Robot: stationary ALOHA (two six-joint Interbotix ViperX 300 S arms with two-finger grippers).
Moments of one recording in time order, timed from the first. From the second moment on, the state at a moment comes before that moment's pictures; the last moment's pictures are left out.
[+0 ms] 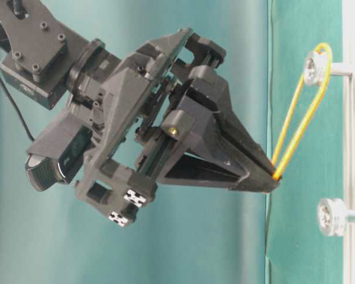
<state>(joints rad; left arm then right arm) -0.02 -0.99 1.02 0.02 0.39 -0.03 0.14 0.13 0.22 -0.19 0.61 1.35</state>
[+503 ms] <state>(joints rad) -0.02 -0.99 1.02 0.02 0.38 -0.03 0.10 0.17 0.17 -0.24 0.61 1.35</state>
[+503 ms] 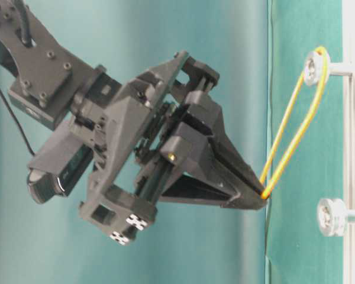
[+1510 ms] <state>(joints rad) -0.02 -0.98 1.02 0.02 0.39 -0.03 0.06 0.29 0.08 -0.25 0.58 1.35</state>
